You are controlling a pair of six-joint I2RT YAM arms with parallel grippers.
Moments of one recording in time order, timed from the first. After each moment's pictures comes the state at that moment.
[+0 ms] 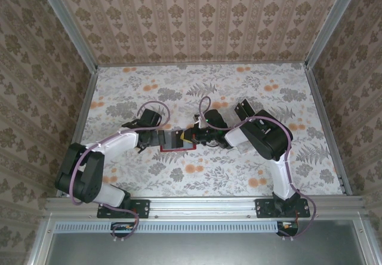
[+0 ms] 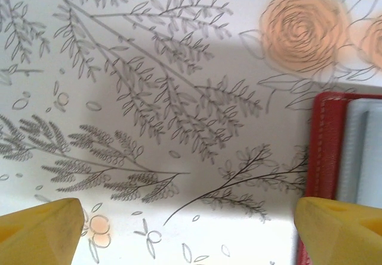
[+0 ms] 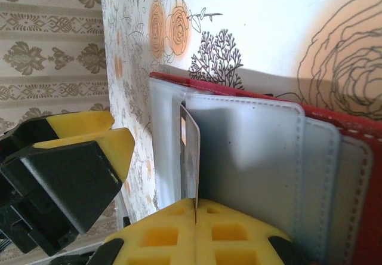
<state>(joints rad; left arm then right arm) -0.47 1.44 0.74 -0.52 -0.25 -0.51 0.63 2.10 0.93 0.62 -0.66 1.06</state>
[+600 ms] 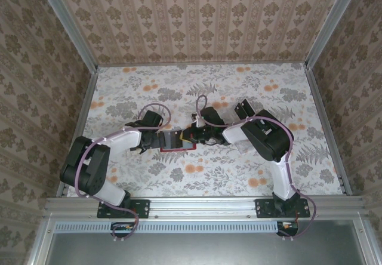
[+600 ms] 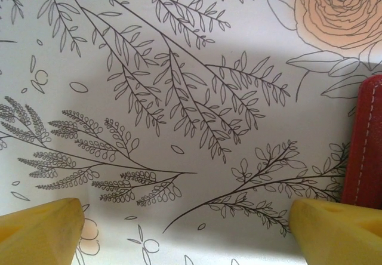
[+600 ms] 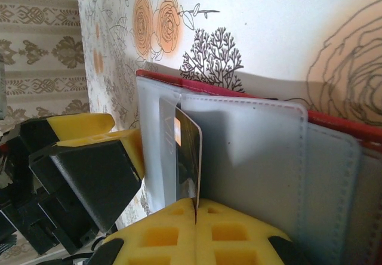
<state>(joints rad) -0.48 1.52 0.74 -0.51 -0.24 -0.53 0.64 2.08 1.01 0.41 -0.63 0.98</state>
